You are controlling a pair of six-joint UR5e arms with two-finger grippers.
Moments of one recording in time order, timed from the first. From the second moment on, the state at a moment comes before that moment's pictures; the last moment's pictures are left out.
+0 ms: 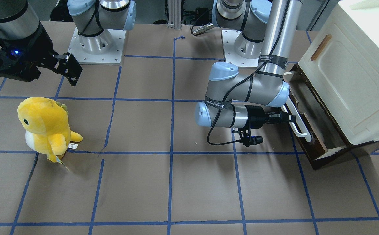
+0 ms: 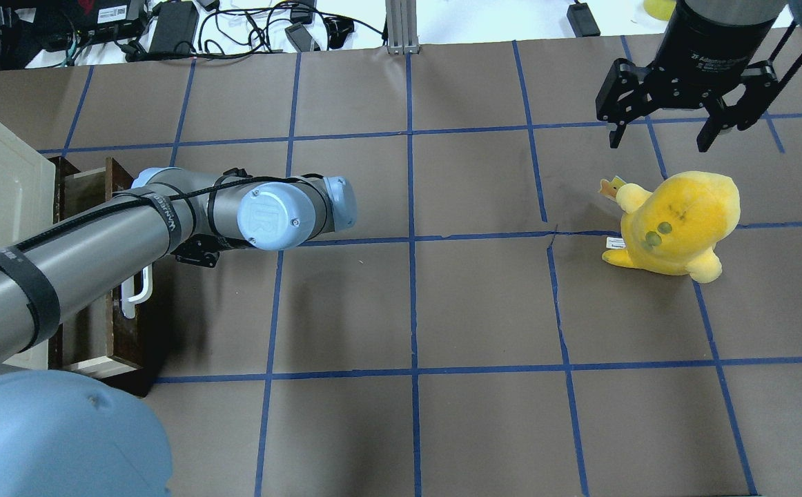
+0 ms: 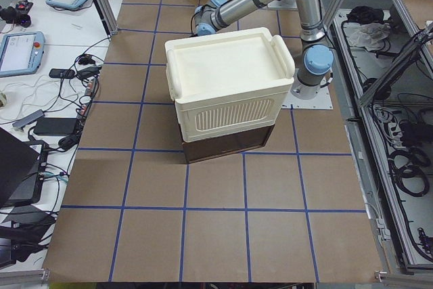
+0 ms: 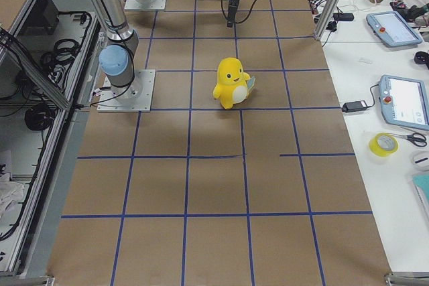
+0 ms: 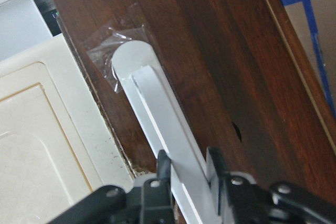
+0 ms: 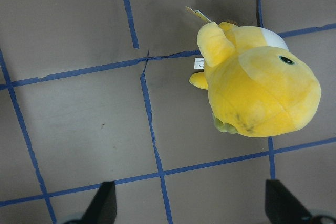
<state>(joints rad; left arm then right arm) -1.79 -2.05 -1.81 -1.82 2.83 -0.61 1.51 -1.53 1.48 -1.44 -1.63 0.11</state>
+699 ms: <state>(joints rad) -1.82 -2.05 -1.81 -1.81 2.83 -0.61 1.51 -1.53 1.48 -1.44 -1.63 0.11</state>
